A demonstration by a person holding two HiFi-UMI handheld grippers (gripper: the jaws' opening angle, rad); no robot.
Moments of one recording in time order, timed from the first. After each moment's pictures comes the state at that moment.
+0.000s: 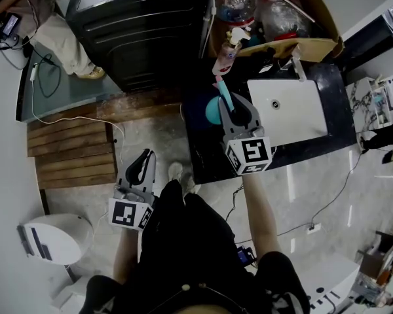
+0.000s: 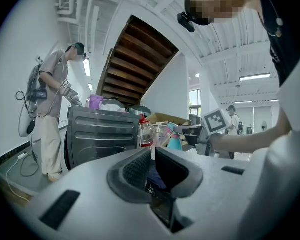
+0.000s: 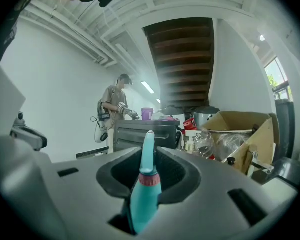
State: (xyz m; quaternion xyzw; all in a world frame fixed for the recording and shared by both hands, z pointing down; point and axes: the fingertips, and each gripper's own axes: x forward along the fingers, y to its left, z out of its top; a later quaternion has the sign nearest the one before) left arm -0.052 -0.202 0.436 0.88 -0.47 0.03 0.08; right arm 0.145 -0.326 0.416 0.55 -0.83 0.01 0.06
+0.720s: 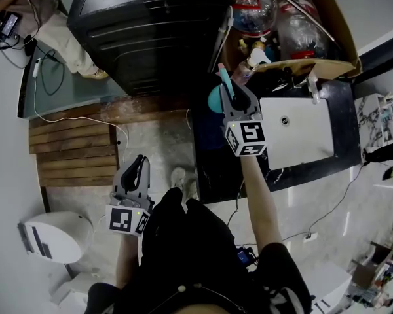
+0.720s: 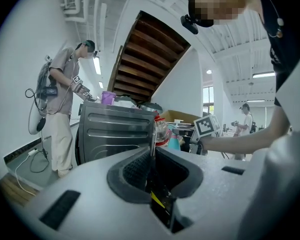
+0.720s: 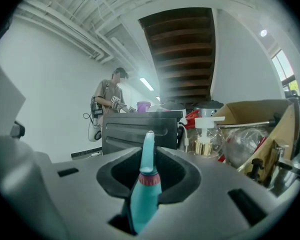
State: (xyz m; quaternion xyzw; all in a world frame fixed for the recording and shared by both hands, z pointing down) left arm -0.093 -0.263 0.451 0.85 -0.52 0.04 0.11; right arm 0.129 -0.454 0.453 0.55 -0.84 0.02 0.06
